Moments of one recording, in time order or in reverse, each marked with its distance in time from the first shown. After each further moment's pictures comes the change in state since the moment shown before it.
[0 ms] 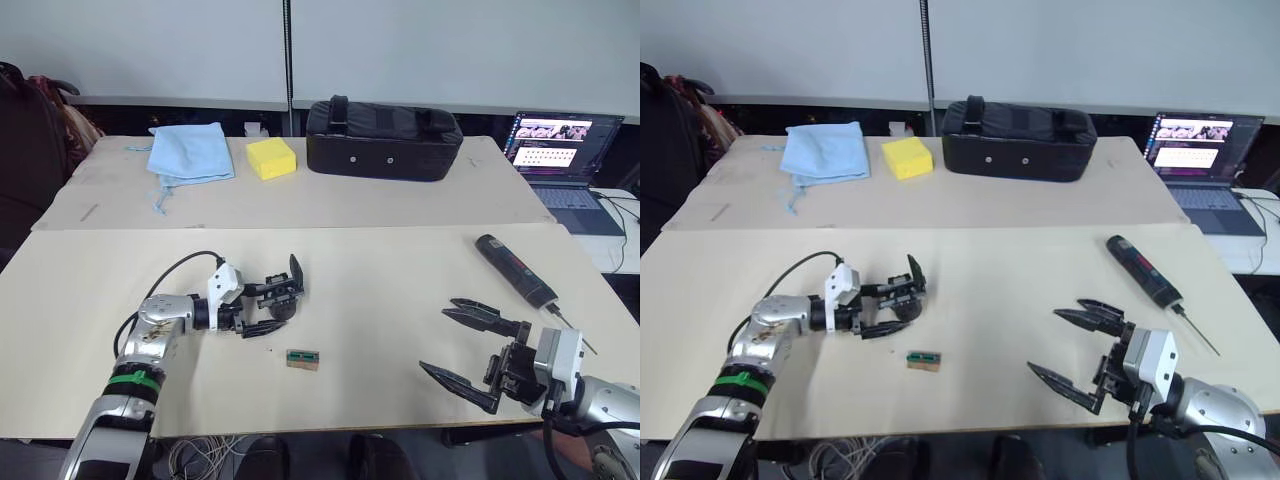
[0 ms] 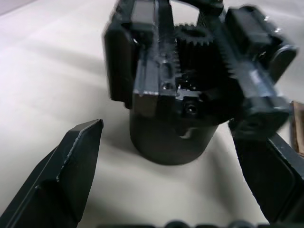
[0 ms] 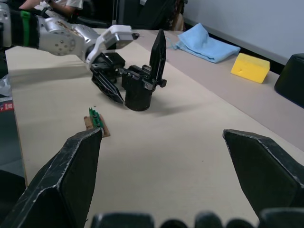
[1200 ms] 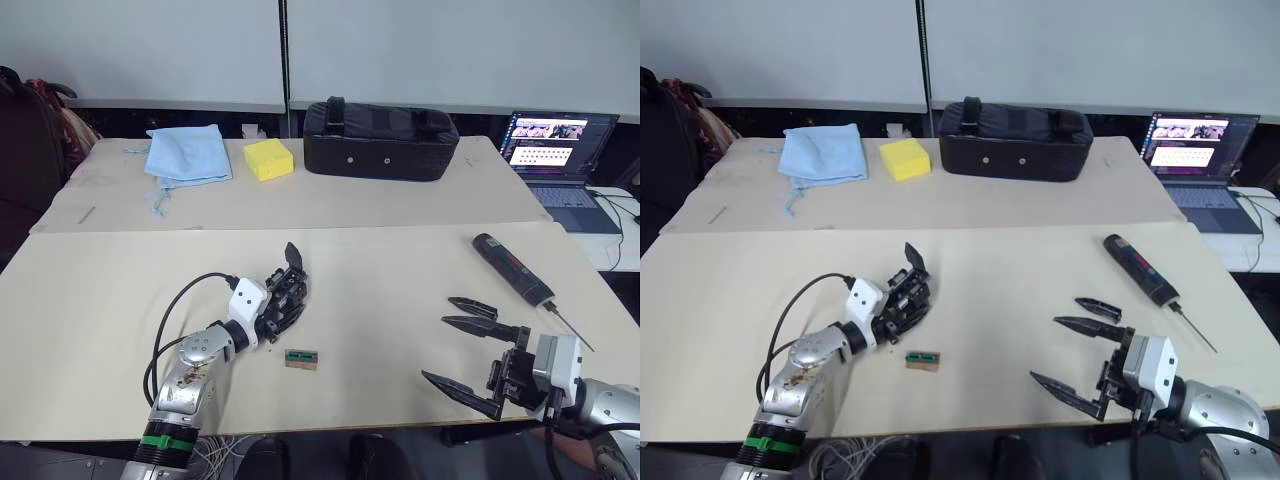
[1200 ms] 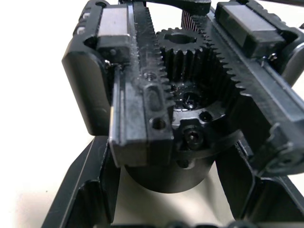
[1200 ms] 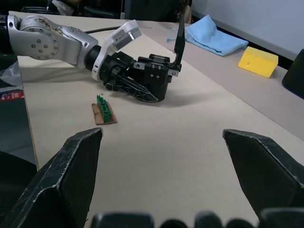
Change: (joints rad) left arm 0.348 -0.205 0.035 -0.594 0.070 0.290 0.627; right arm -0.012 -0.001 -0.001 0.034 -0.026 -0.026 0.055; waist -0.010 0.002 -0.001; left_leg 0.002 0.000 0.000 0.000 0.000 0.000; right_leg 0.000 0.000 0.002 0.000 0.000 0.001
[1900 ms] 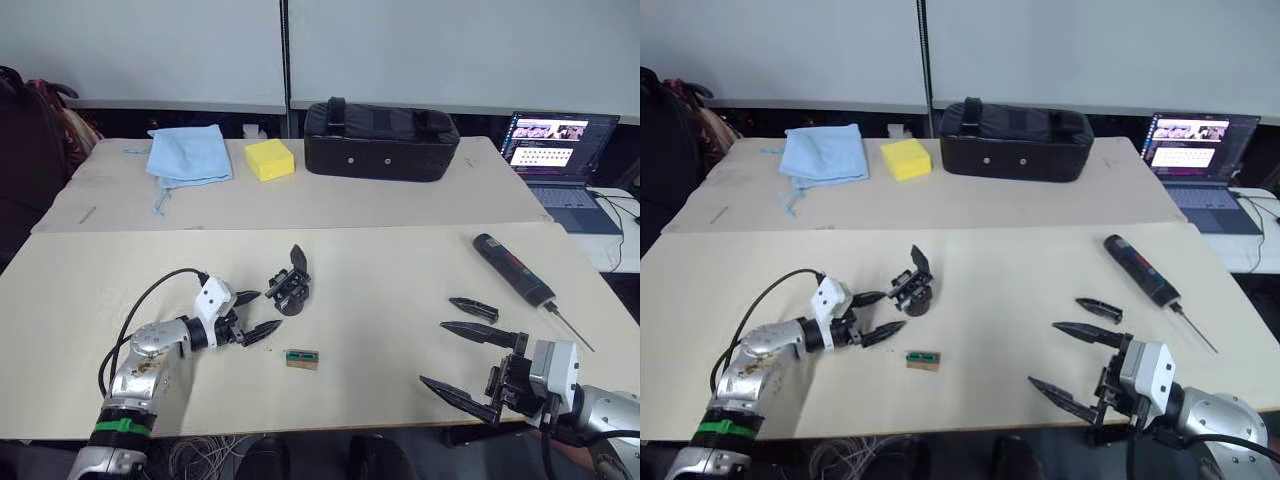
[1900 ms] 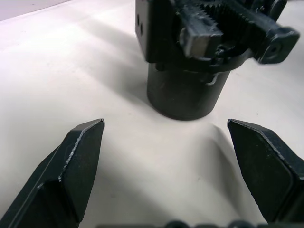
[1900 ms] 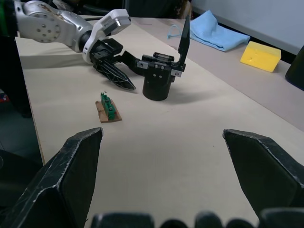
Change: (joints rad) left arm -0.092 0.215 0.045 0.230 -0.115 -0.104 -0.357; right arm 0.044 0.003 0.012 -0.023 -0.006 0.001 -0.027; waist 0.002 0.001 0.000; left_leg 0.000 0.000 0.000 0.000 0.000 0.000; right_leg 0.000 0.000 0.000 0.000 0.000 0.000
